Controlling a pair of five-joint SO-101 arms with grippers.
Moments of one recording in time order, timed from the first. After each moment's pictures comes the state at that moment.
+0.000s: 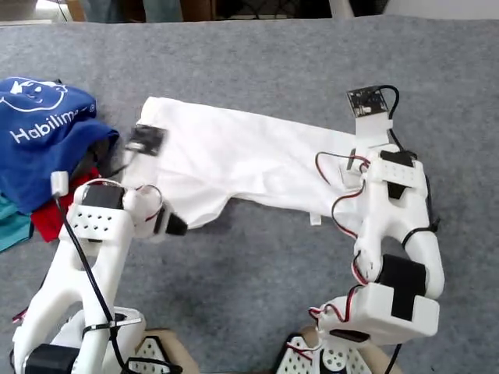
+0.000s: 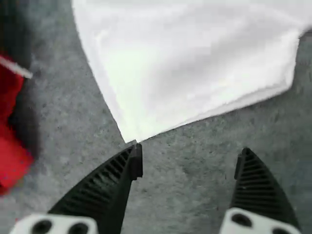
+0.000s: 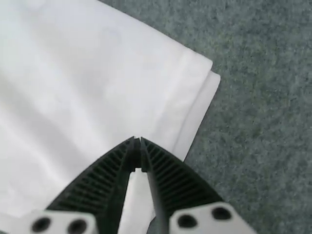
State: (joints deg) left arm 1.1 -33.2 49.5 65.6 -17.3; right arm 16.2 0.7 33.9 37.4 28.0
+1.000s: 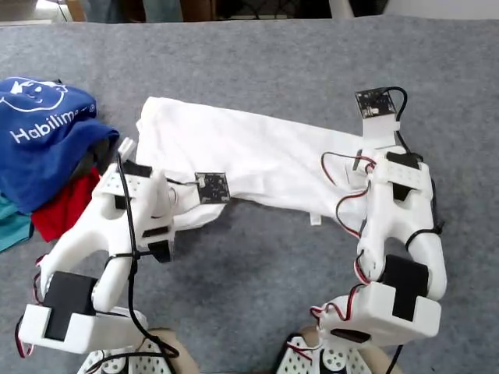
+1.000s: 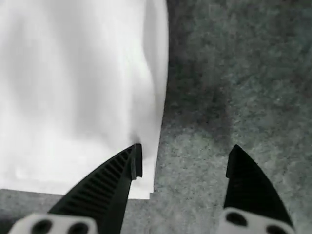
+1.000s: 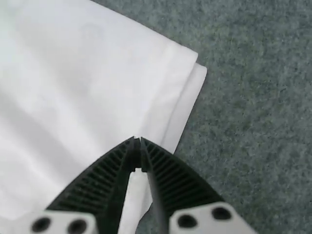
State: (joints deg) left arm 4.4 -6.9 42.9 57.0 -68.8; right arm 18.1 0.7 33.9 37.2 28.0
